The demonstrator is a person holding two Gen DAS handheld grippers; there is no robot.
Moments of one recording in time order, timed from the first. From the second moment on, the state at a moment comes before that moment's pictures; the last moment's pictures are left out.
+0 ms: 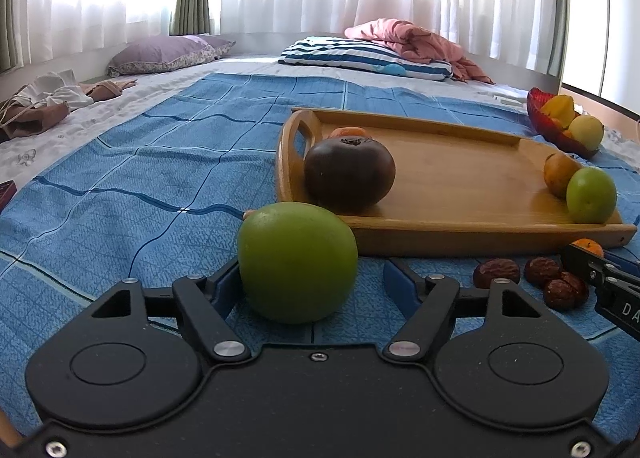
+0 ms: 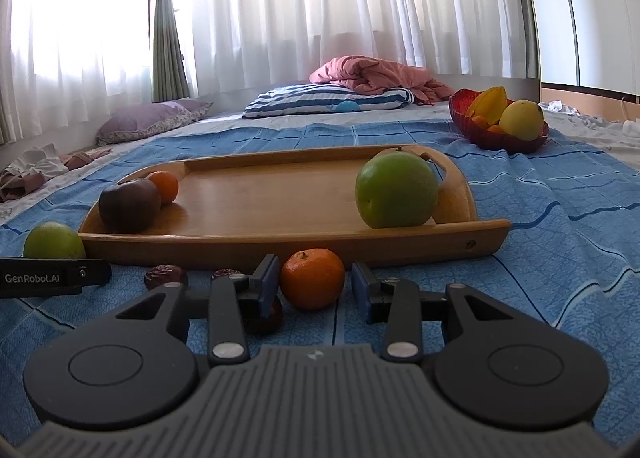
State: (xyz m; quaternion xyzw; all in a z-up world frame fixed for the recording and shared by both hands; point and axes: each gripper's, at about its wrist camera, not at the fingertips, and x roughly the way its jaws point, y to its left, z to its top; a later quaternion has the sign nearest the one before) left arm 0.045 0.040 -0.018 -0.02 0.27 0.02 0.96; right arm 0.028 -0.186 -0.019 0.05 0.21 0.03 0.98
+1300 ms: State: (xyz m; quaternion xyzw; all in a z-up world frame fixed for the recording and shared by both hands) left arm 0.014 0.028 0.007 -0.01 0.27 0.02 0.96; right arm 0.010 -0.192 -0.003 0.06 0.19 0.03 0.98
